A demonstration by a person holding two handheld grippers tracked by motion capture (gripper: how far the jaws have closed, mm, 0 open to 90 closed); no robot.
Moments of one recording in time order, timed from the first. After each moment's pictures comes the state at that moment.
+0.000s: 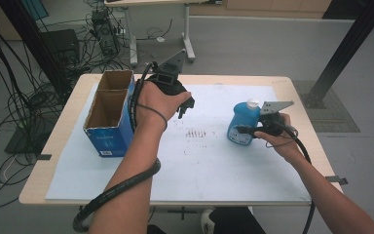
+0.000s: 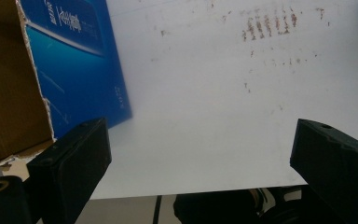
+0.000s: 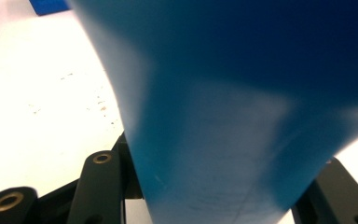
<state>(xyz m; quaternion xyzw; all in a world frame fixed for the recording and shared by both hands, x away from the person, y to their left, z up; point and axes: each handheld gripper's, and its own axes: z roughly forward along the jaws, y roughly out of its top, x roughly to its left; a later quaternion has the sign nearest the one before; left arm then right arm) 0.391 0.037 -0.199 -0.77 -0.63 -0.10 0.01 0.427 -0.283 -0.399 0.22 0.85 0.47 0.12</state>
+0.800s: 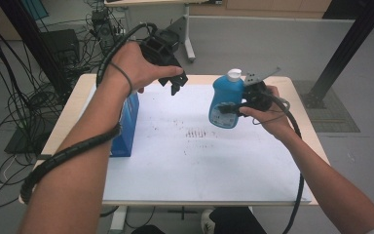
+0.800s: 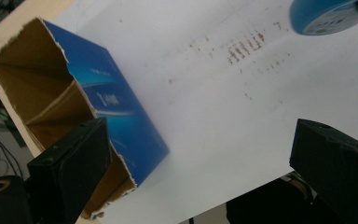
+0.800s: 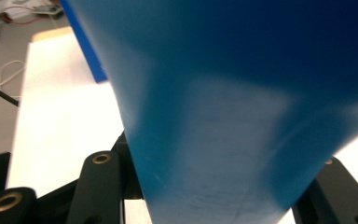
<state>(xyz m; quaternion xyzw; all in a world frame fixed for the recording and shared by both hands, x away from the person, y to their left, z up) 0.398 0.053 -0.121 -0.87 -0.47 -0.13 -0.04 0.432 -0.209 -0.290 0.17 0.85 0.49 0.08</state>
